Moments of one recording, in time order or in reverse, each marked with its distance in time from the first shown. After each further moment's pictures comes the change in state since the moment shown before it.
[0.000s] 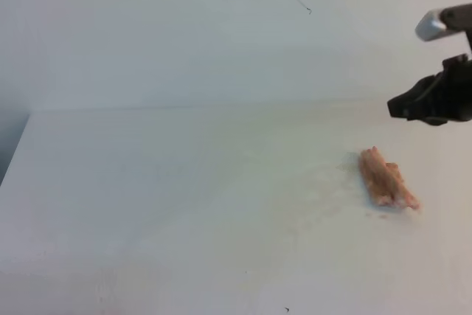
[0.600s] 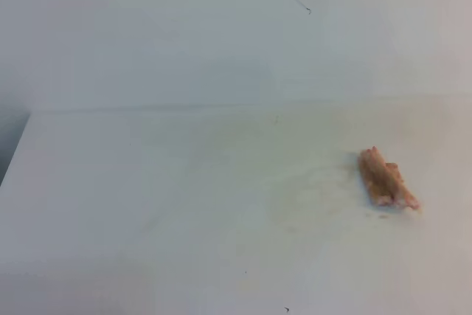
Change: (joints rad) left arm 0.000 -0.002 0.000 0.000 0.000 0.000; right arm 0.000 -0.572 0.214 -0.248 -0.119 0.360
